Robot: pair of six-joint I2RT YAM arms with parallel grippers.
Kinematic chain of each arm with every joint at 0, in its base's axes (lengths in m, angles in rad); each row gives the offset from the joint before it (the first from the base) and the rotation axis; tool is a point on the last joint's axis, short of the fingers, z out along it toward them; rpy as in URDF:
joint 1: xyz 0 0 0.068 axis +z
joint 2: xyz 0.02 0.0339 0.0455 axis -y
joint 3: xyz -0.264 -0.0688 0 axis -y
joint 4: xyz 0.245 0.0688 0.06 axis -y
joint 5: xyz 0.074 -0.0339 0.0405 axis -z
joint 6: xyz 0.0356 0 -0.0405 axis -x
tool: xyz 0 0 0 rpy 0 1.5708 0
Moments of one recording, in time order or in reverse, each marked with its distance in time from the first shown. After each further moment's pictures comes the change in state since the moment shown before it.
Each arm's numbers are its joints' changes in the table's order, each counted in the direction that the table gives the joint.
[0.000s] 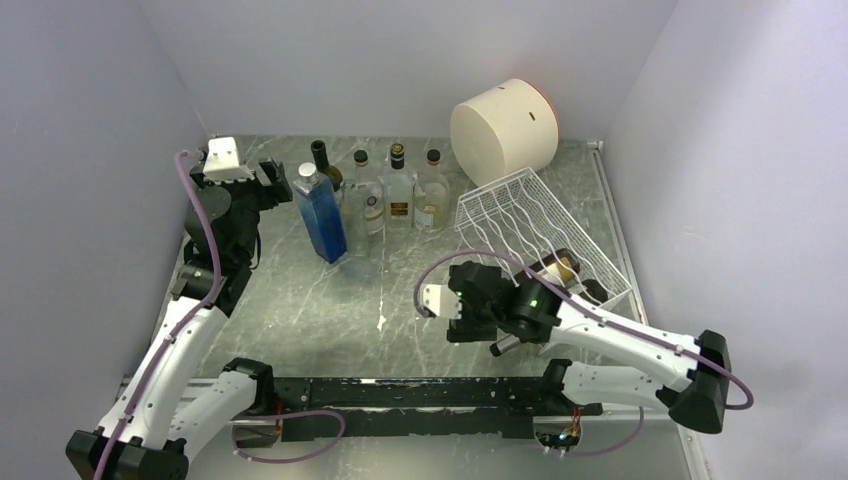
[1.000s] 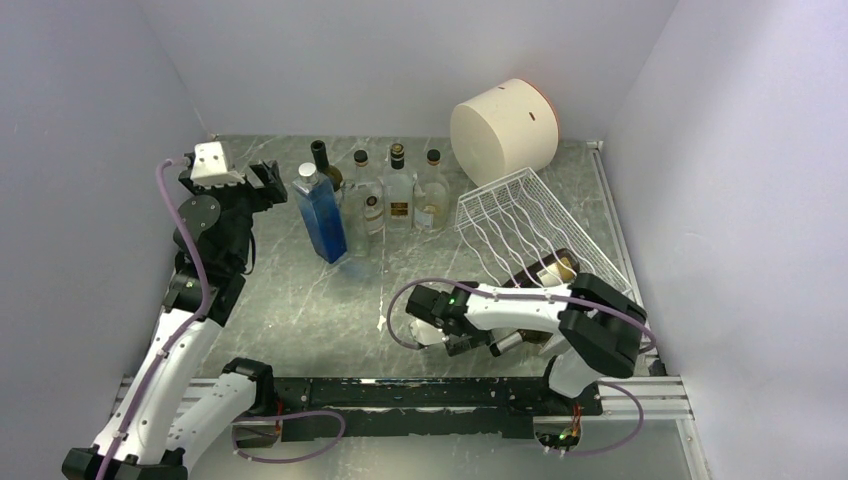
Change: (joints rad) left arm 0.000 0.060 0.003 -0.006 0.000 0.016; right arm 0.047 -0.540 -0.040 0.003 0.138 0.198
